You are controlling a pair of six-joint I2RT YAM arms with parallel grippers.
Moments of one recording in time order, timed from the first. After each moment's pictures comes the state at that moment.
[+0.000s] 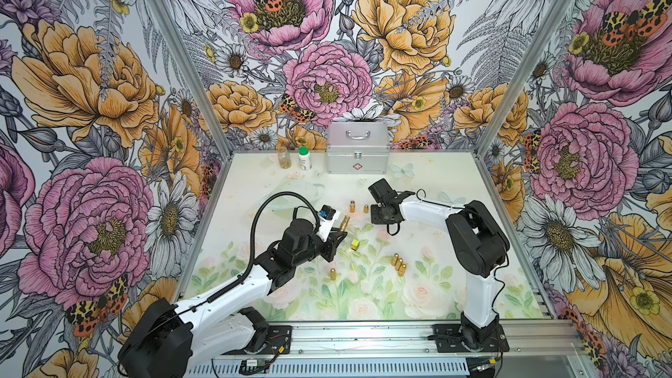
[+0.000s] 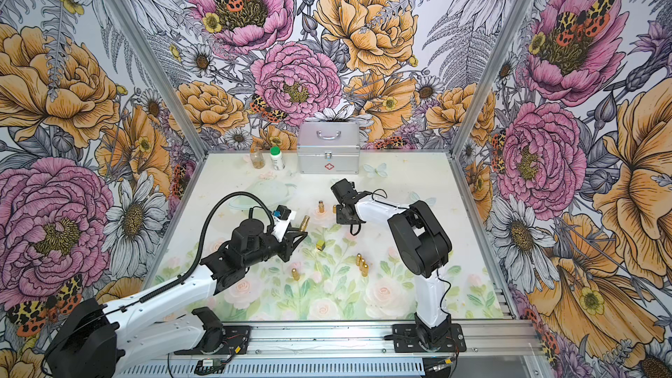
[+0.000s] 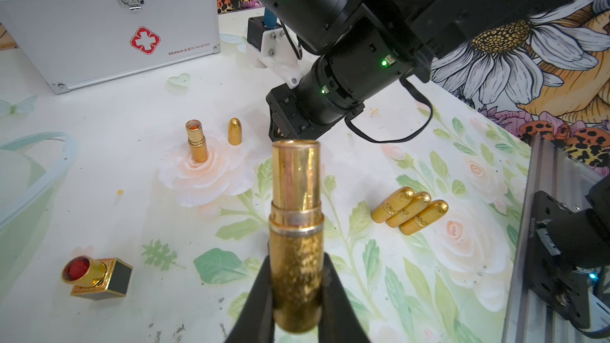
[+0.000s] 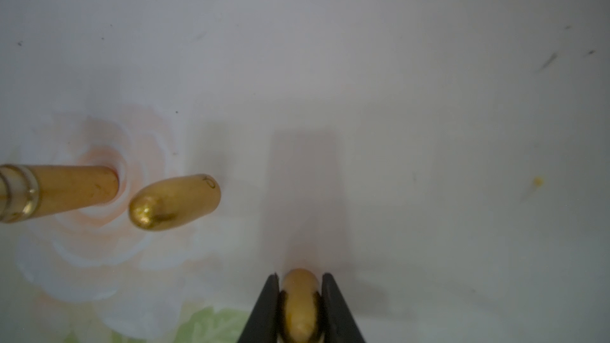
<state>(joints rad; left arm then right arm) -0.70 1.06 0.50 0.10 0.16 -0.16 0.56 1.97 1.30 -0.49 0.14 0.50</state>
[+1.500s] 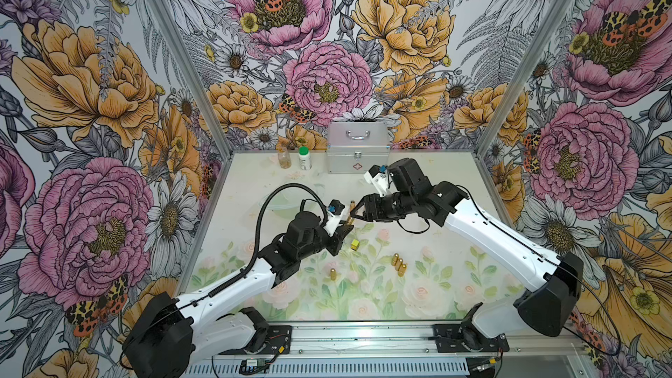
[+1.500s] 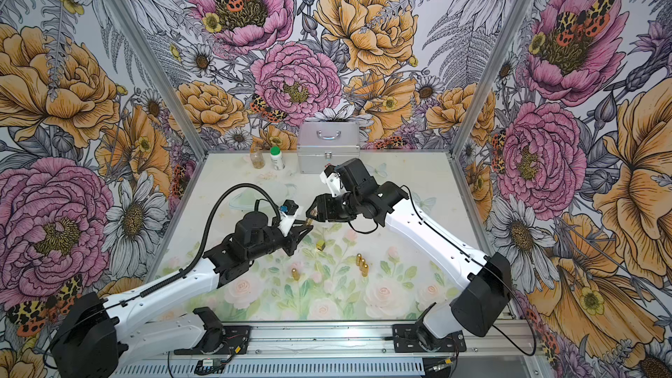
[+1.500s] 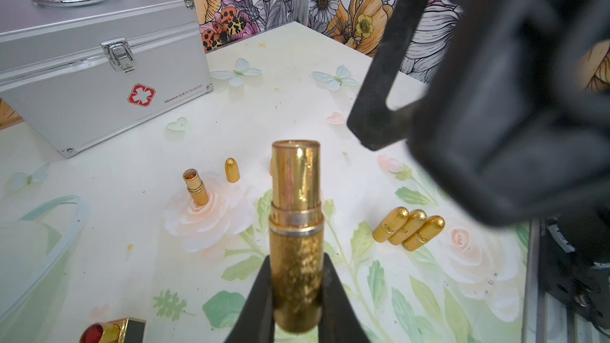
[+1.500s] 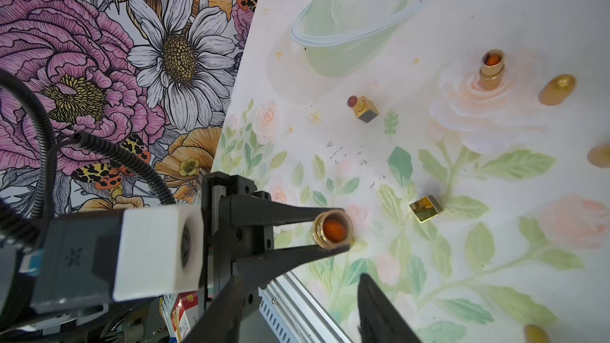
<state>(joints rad) -0.74 1.10 0.61 0.08 0.15 -0.04 0.68 1.47 1.43 -0.77 -0.48 0.59</state>
